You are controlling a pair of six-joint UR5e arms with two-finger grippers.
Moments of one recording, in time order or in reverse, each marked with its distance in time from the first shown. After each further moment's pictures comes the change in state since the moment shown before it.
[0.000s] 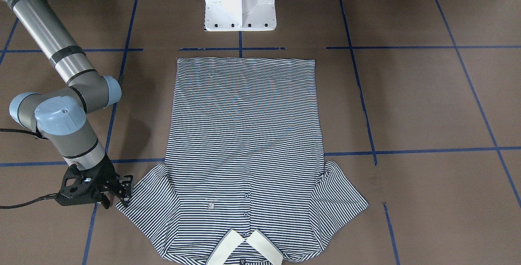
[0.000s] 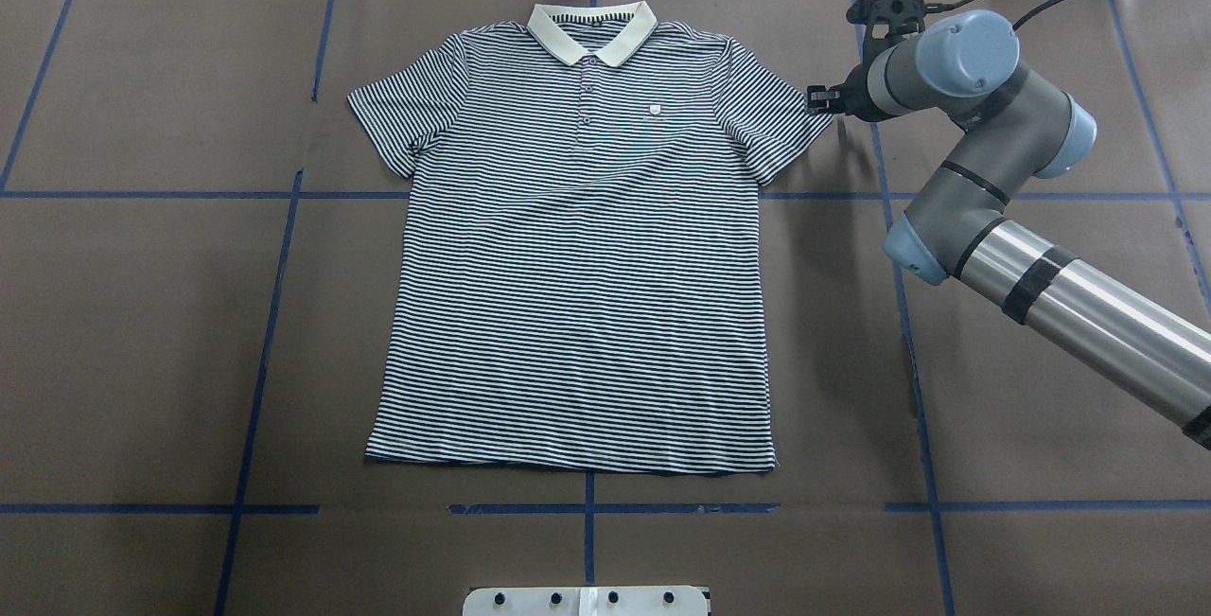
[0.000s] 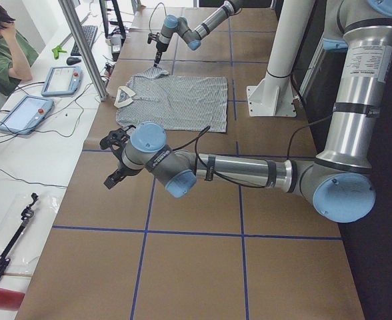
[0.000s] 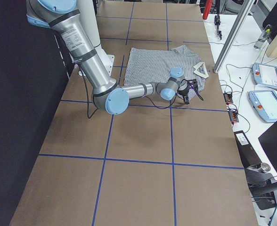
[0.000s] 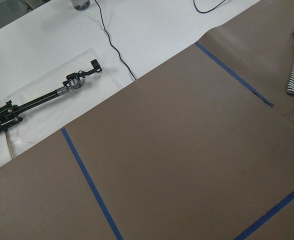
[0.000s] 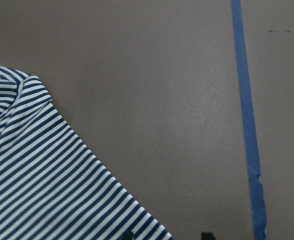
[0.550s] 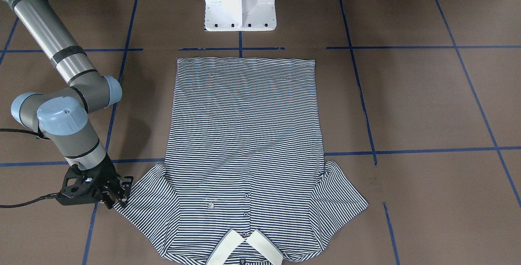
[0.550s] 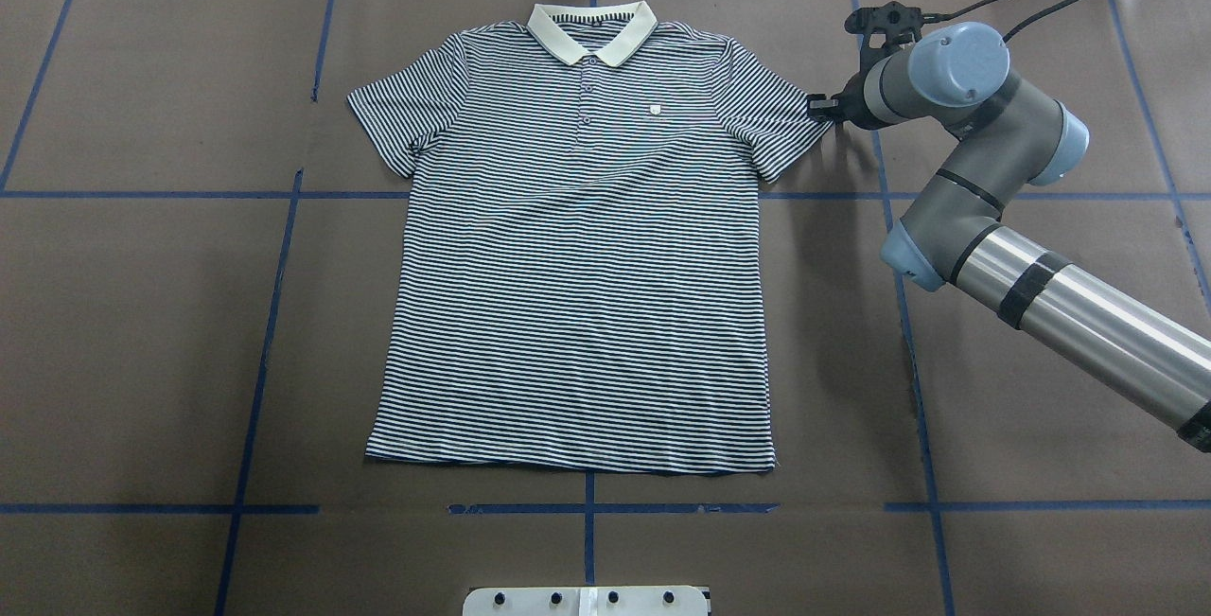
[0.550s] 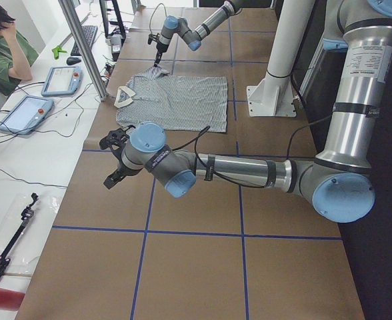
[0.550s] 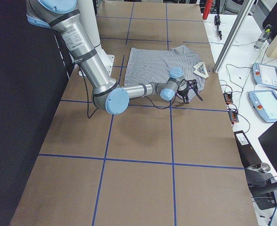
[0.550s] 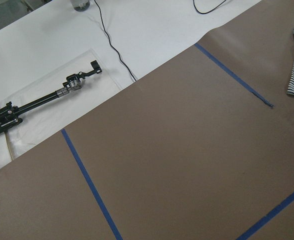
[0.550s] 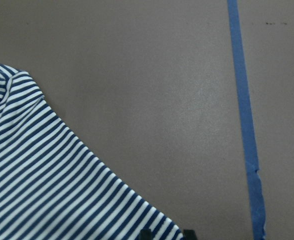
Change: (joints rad) left arm 0.000 -0.001 0.003 0.000 0.000 0.001; right arm -0.004 0.002 -0.003 -0.001 -0.005 0.015
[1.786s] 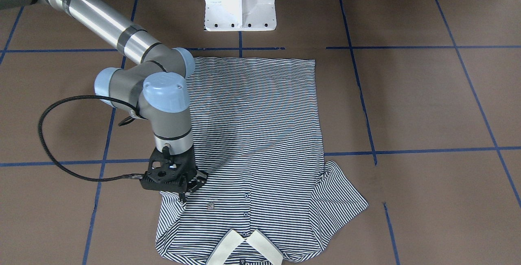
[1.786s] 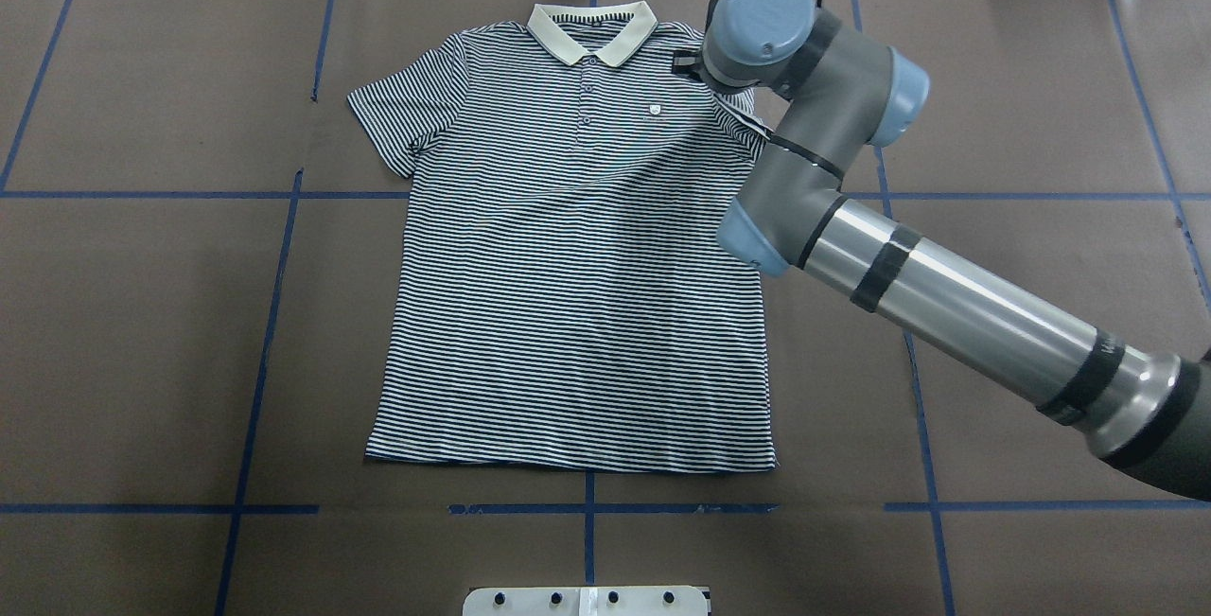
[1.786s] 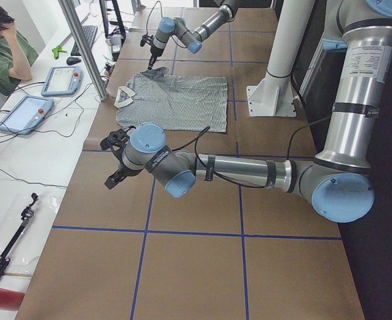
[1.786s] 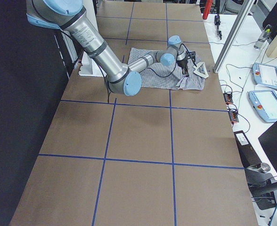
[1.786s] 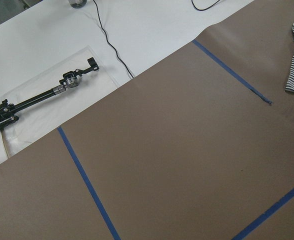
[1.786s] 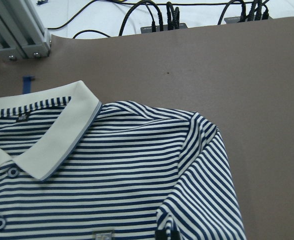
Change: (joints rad) left arm 0.009 0.001 0.003 0.000 0.001 0.001; right arm -0.133 0.302 0.036 -0.408 -0.208 0.237
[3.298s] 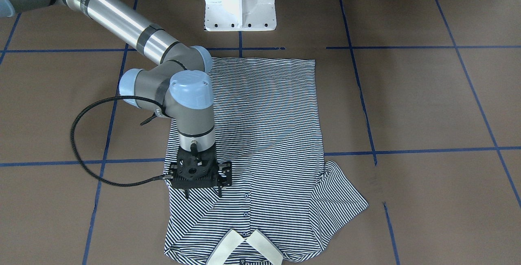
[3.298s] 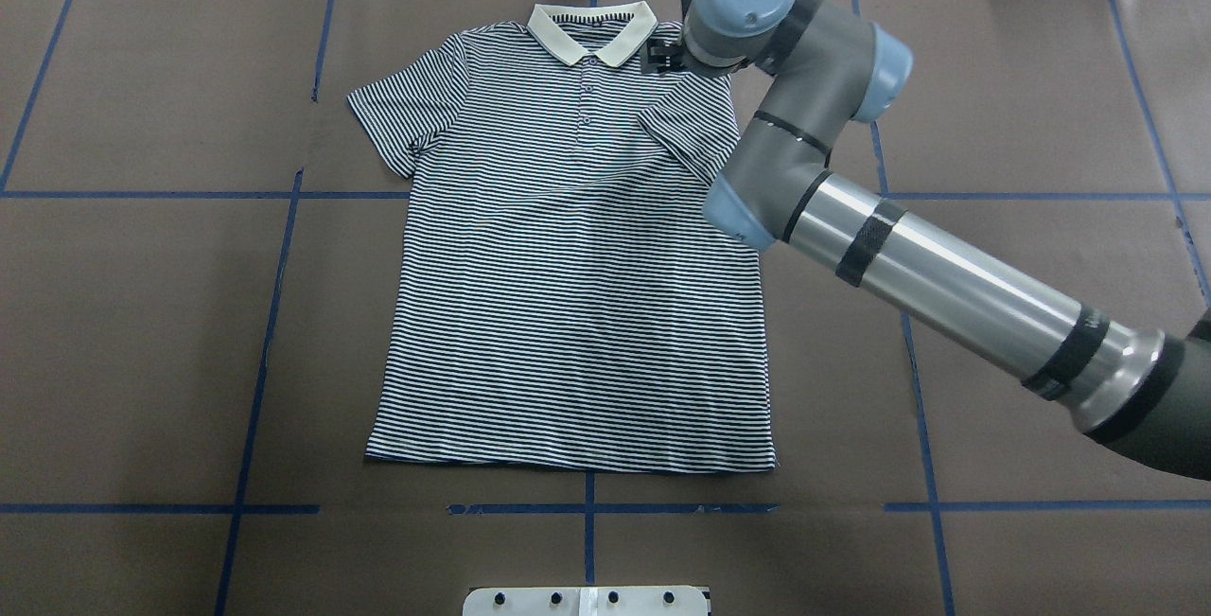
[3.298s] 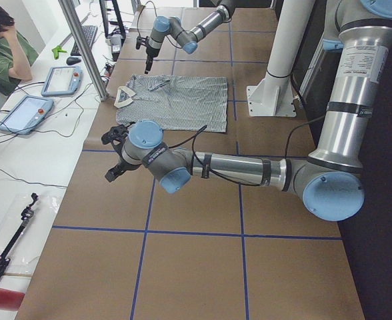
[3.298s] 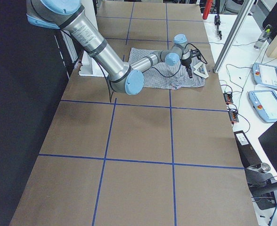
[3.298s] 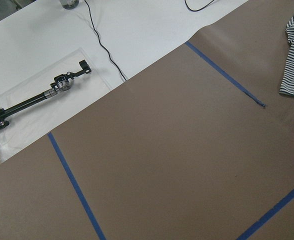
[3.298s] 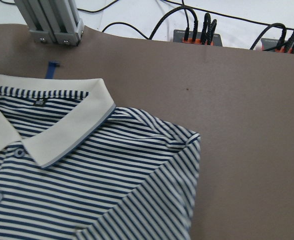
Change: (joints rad) left arm 0.084 -0.031 0.020 -0.072 0.002 -0.065; right arm 0.130 -0.057 0.034 0.045 0.214 -0.360
